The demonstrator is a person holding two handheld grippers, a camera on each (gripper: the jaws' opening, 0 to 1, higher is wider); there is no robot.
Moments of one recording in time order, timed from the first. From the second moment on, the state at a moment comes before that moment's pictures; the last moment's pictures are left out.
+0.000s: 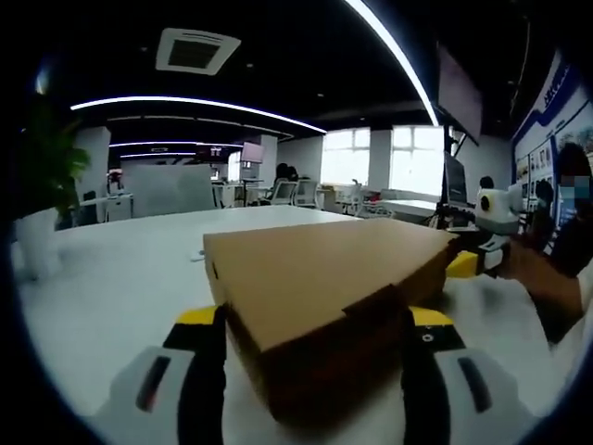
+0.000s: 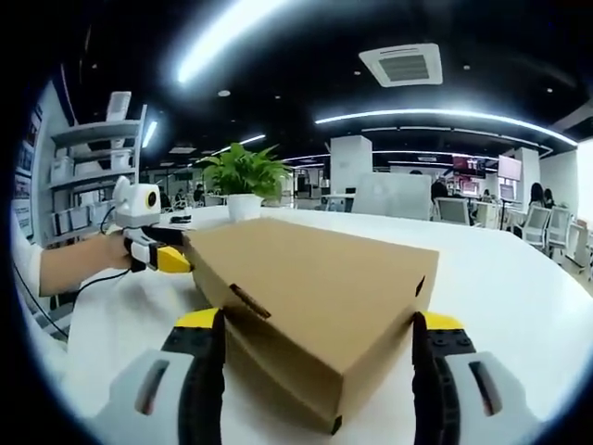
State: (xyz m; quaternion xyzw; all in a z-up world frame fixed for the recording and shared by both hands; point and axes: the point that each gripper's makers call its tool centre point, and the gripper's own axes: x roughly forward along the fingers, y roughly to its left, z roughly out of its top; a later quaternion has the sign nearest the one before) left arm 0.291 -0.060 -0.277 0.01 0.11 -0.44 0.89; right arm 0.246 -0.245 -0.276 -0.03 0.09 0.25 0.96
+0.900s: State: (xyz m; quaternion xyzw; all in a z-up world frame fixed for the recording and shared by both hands) left arm 0.259 -0.058 -0.277 0.00 0.10 -0.40 0.91; right arm 0.239 -0.241 -0.276 -0.03 0.09 0.27 0.96
